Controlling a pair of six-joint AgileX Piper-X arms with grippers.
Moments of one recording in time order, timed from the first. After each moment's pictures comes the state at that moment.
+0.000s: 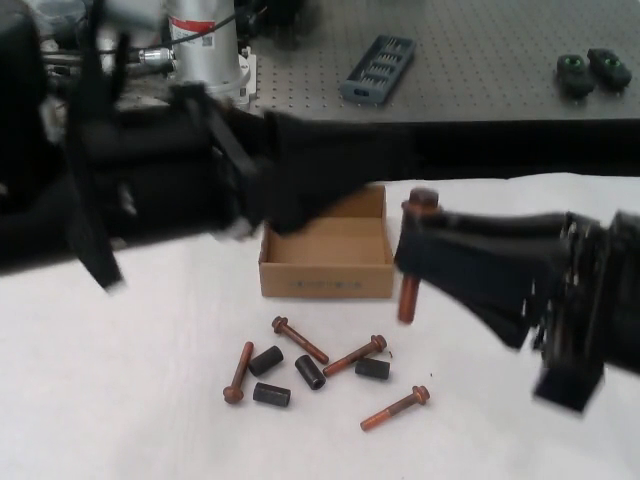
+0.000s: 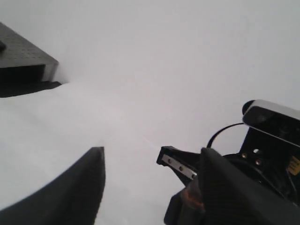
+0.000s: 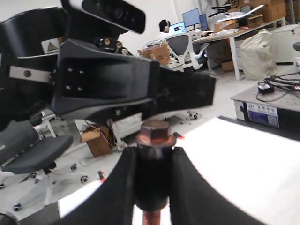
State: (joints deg) left arm -32.2 61.1 -43.3 -31.9 36.9 -27.1; right arm 44.3 49.3 -26.1 -20.1 -22.4 20.3
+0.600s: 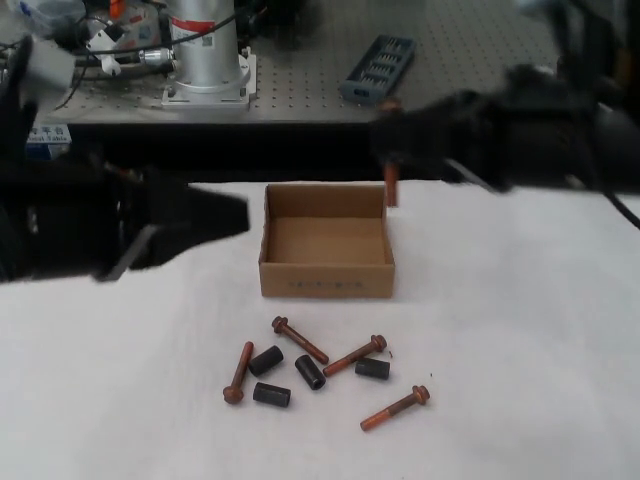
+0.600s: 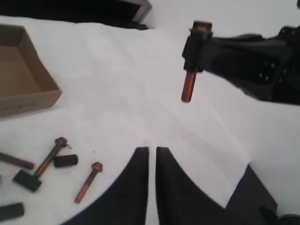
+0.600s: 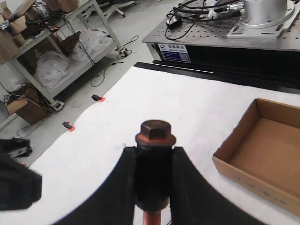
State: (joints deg) left arm -20.1 59.3 -43.3 -6.7 38.9 -25.0; right arm 36.5 74.7 -53.1 6.3 -19.9 19.7
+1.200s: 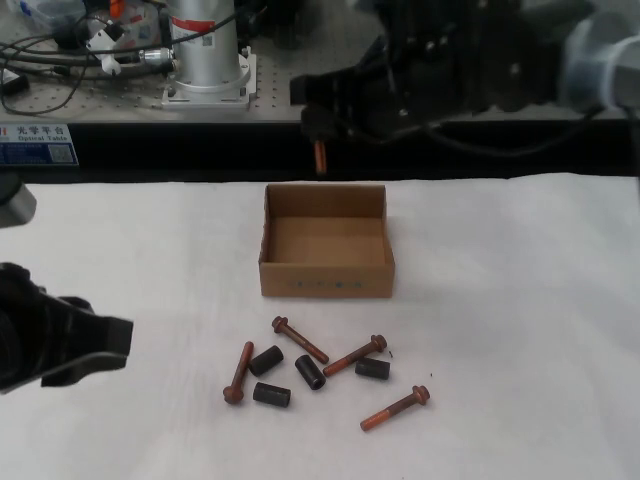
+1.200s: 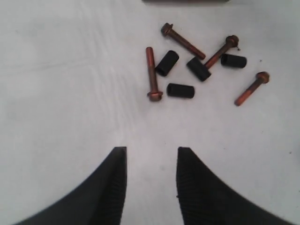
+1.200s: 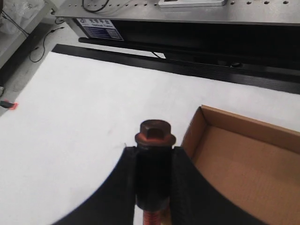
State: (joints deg) left arm -13.6 59.3 -43.3 24.7 17.2 -7.4; right arm 34.8 109.6 -89.8 20.3 -14.3 19.7
